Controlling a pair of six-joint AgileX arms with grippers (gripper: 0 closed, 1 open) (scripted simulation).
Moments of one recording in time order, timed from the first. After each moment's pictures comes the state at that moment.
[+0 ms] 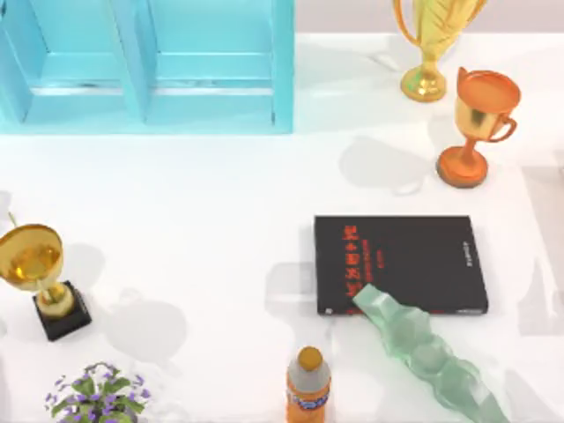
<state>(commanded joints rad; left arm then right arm) 0.90 1.81 1.08 -0.84 0.00 2.50 0.00 0.00 0.00 0.00 0.00 0.00</state>
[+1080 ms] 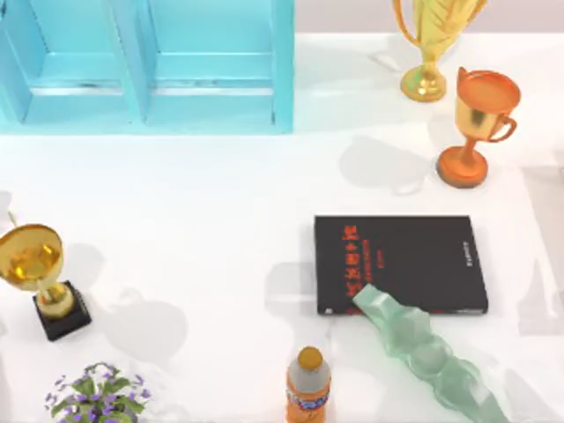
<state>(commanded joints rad) 0.90 1.81 1.08 -0.84 0.00 2.50 0.00 0.00 0.00 0.00 0.00 0.00</state>
